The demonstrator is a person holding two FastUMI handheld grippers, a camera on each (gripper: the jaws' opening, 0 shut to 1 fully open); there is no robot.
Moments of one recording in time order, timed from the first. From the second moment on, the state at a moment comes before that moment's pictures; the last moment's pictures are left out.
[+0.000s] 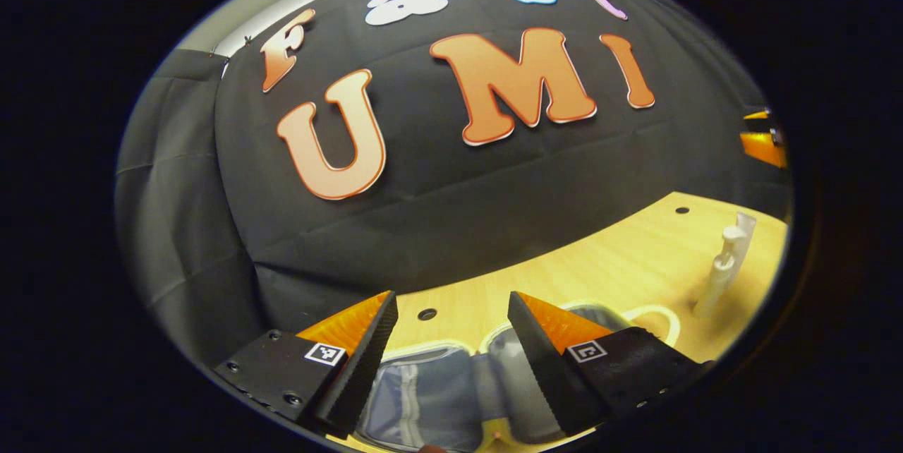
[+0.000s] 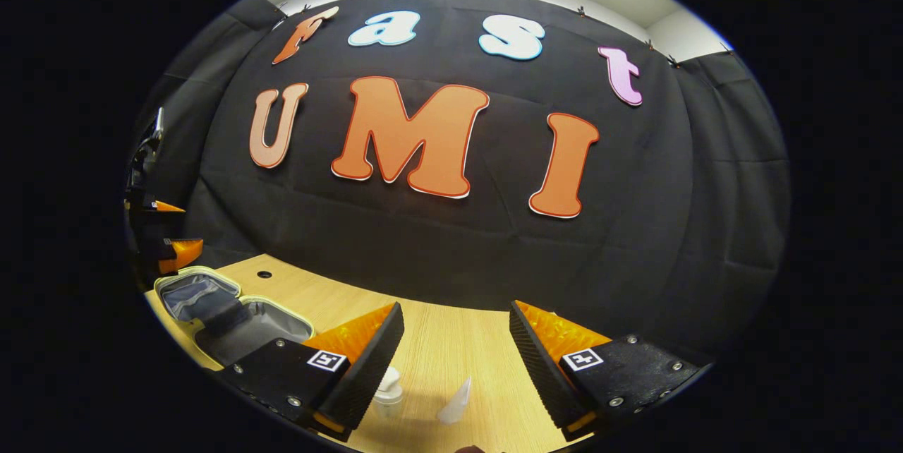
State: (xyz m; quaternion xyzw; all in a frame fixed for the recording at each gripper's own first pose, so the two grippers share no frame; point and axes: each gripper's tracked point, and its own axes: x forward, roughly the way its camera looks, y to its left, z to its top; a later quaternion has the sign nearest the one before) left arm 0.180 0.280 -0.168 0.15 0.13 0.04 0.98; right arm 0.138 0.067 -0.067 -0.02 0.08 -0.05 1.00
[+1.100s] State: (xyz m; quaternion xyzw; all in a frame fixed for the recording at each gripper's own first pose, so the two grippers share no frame) left arm 0.147 0.024 -0.210 0.09 0.14 -0.12 0.98; right arm 0.110 0.015 -0.143 -0.03 0.15 -0.01 0.99
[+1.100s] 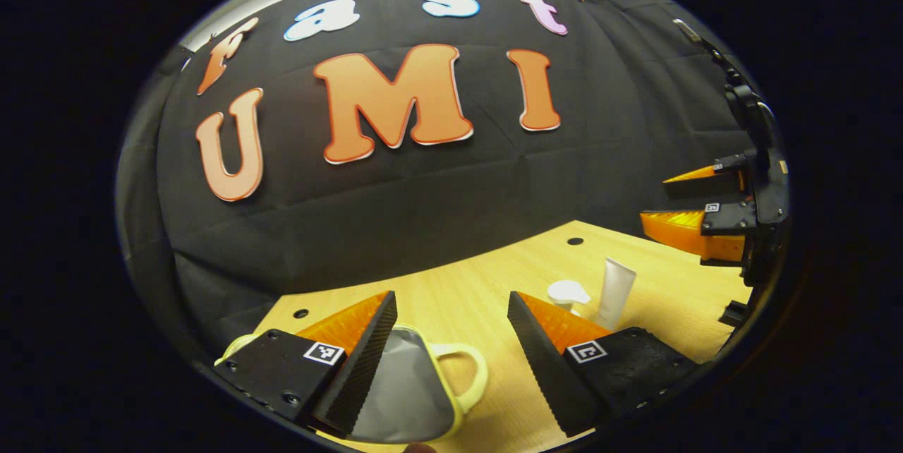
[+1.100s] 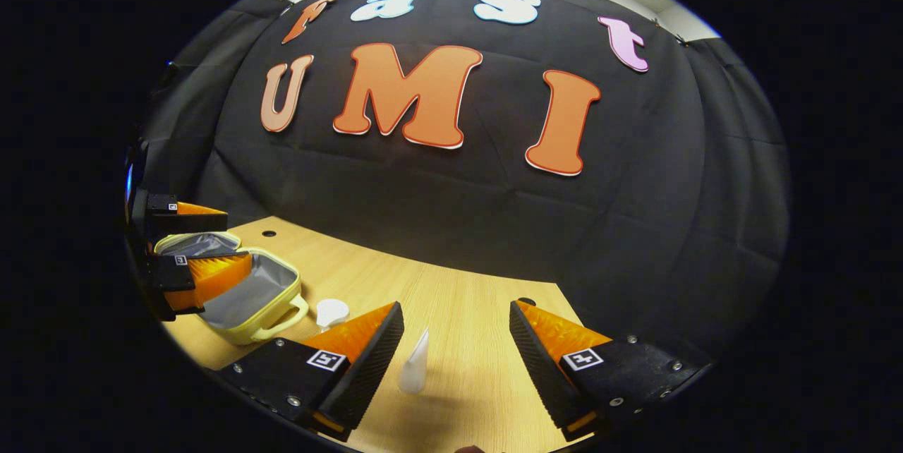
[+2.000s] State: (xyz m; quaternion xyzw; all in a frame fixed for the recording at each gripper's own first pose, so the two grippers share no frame) left arm 0.140 -0.077 -0.363 0.09 0.27 -0.15 0.95; right arm 0.098 0.023 -0.238 -0.01 0.25 0.08 0.97
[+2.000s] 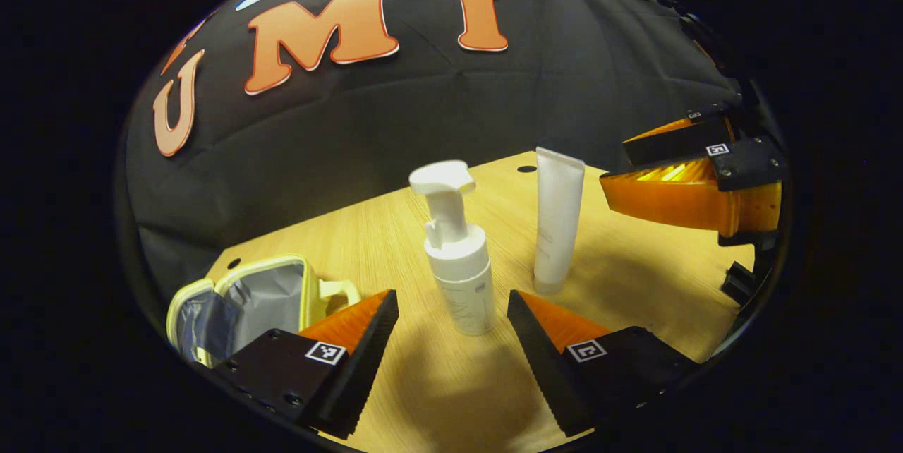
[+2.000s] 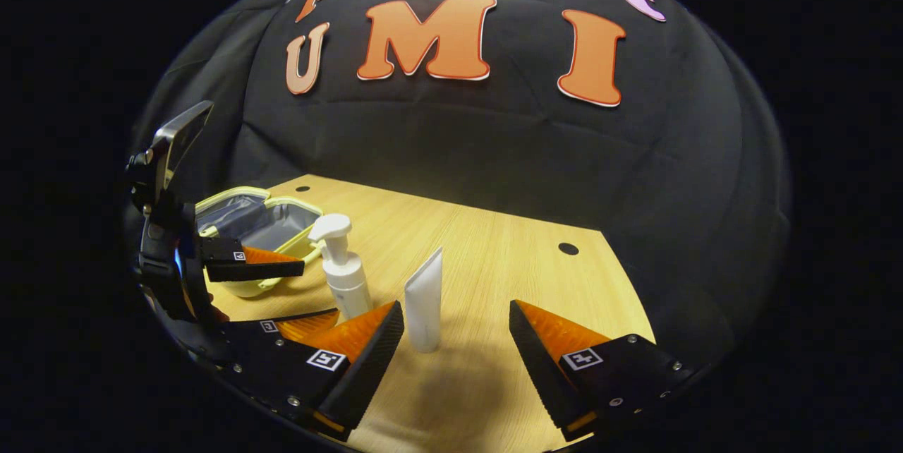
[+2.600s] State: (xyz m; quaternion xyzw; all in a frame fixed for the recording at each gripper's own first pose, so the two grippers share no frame) left arm 0.185 -0.103 -0.415 0.03 0.29 -0.18 0.94; right arm 0.107 0.030 -0.280 -0.02 0.29 0.09 0.95
